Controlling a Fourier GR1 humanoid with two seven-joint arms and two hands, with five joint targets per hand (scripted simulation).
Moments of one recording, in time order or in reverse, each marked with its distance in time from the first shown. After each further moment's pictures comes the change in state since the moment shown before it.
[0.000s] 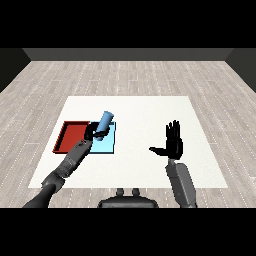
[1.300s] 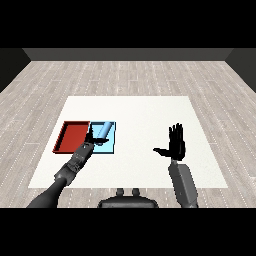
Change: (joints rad) left arm -0.135 -0.136 0.104 0.489 -0.040 -0.015 0.146; right arm 0.015 -0.007 -0.070 0.090 -0.020 0.081 -0.053
